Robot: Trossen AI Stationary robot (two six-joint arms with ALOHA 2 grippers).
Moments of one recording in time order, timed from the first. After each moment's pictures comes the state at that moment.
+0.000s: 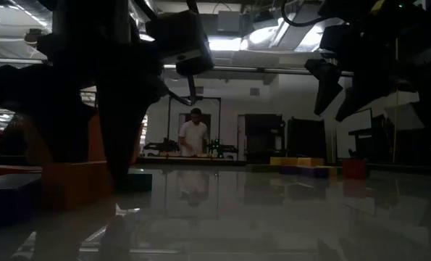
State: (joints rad) left arm -0.46 1.97 1.33 -0.65 0.03 -1.83; right arm -0.01 1.16 0.76 -0.61 0.10 -0.56
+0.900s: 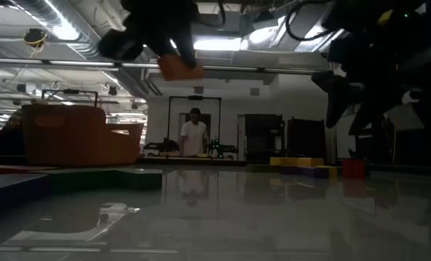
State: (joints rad) left arm -0.25 1.67 1.34 -0.71 -0.16 -1.25; right arm -0.01 1.16 0.69 -0.60 0.05 -0.50
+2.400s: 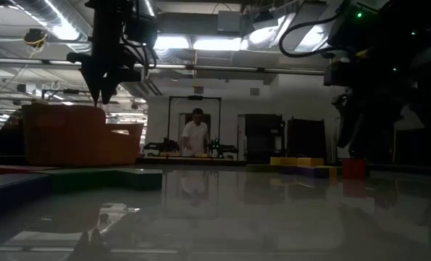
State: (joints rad) left arm 0.55 1.41 1.20 -1.29 -0.55 -0.68; right arm -0.01 1.16 0.59 -0.53 0.12 0.02
